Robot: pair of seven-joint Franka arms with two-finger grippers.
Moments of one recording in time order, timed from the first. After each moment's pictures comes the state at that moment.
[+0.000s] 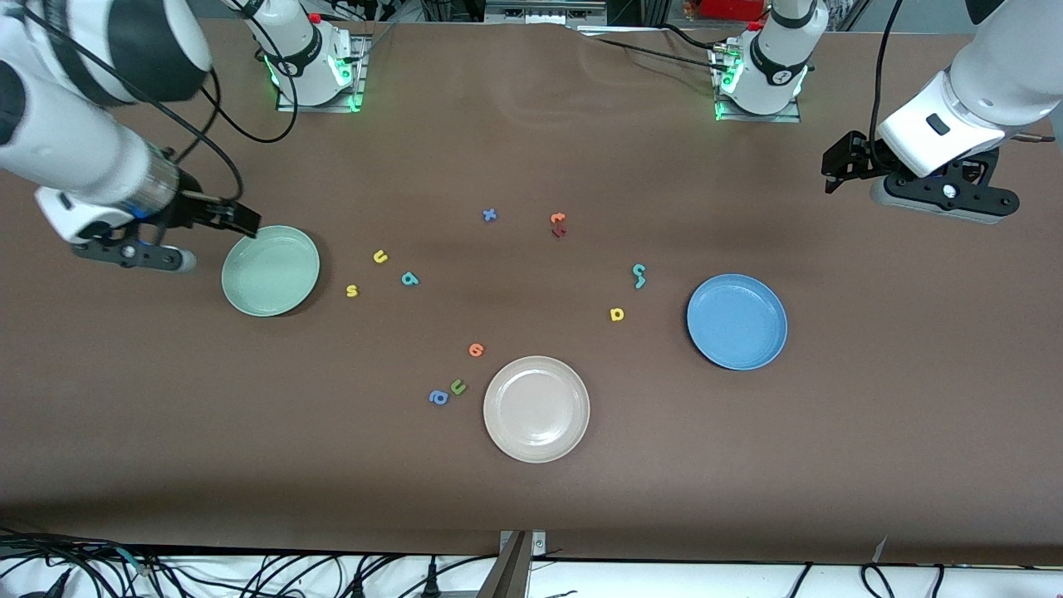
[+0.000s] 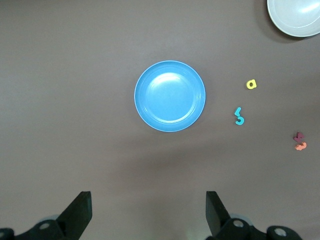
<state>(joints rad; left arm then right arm) -0.02 -0.02 -0.16 -1.64 0.03 1.54 0.03 0.07 0.09 0.13 -1.78 -0.04 1.72 0.38</state>
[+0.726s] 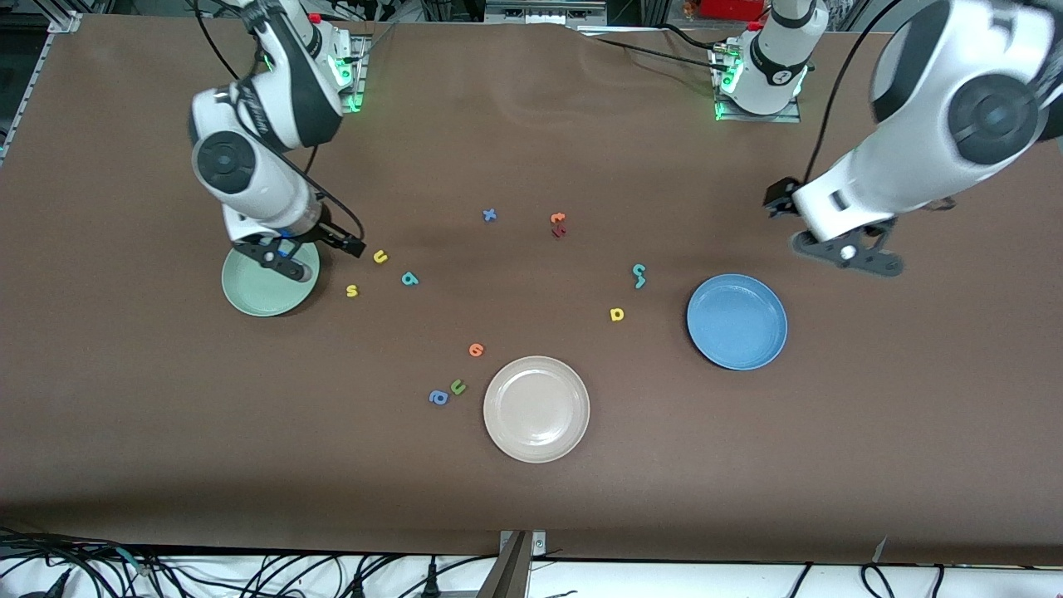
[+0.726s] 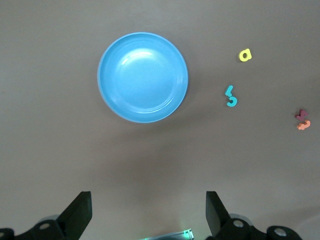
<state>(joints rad) -0.06 0.19 -0.22 -1.65 0.03 1.58 0.02 0.07 0.15 0.30 -2.23 -0.01 2.25 0.88</state>
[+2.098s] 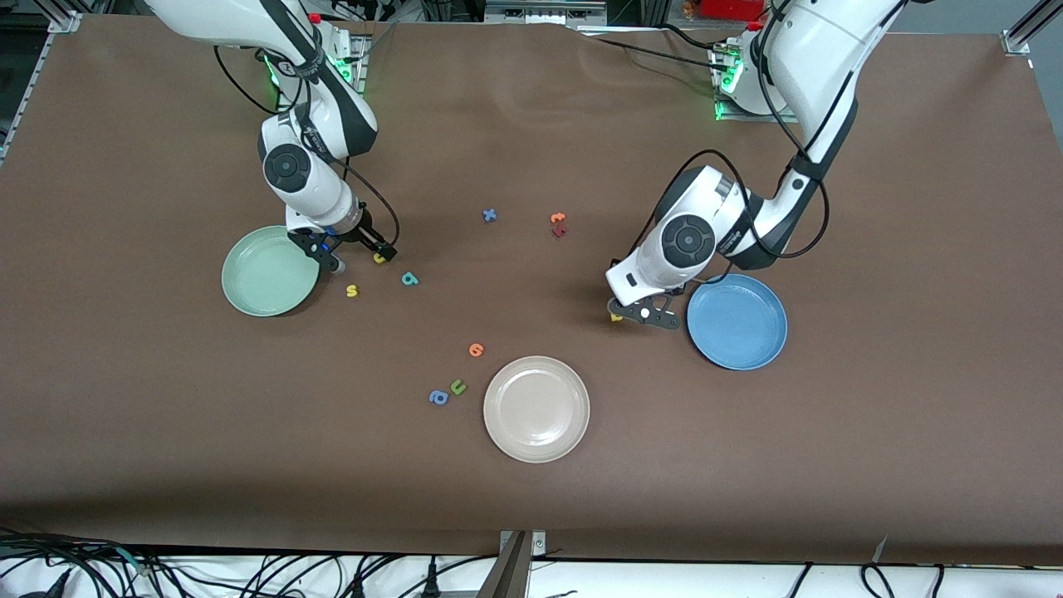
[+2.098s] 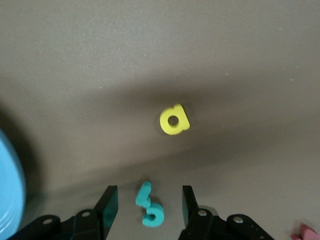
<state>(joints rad) -0.21 0.60 -0.32 -1.84 0.09 2.26 -0.30 0.06 0.30 0.32 -2.45 -0.01 2.71 1.07</state>
